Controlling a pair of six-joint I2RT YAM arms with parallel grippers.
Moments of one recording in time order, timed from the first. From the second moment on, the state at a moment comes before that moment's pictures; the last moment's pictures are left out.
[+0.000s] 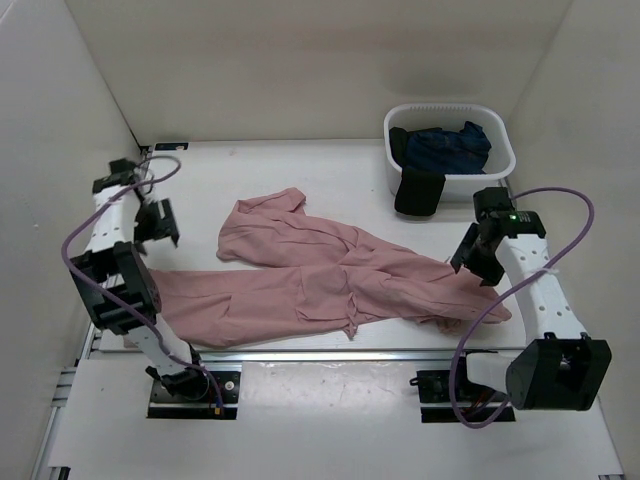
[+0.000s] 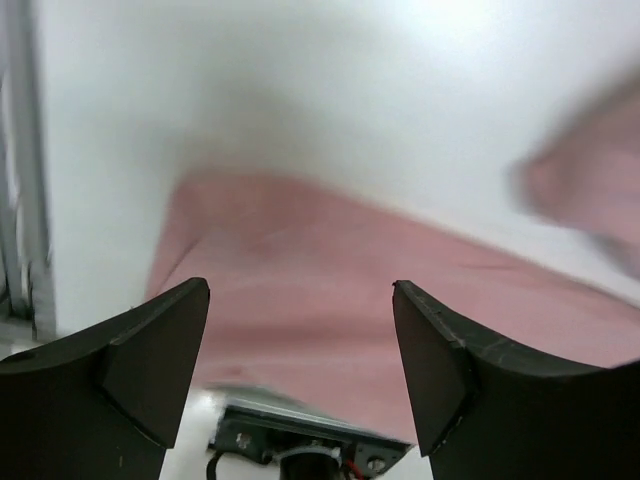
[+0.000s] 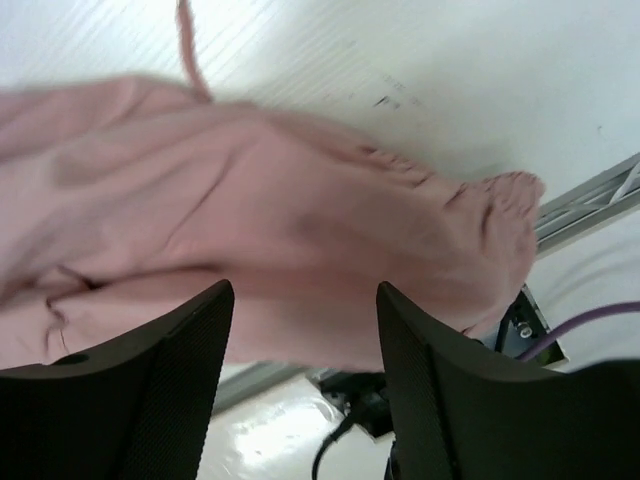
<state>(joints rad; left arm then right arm) 0.36 1.70 1.39 -1.02 -0.05 0.00 0.05 1.21 1.10 -1.18 0.20 0.55</state>
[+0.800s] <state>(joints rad) -0.17 2.13 1.62 -0.94 0.04 0.00 -0.25 1.35 0.76 -0.86 -0.10 0.62</state>
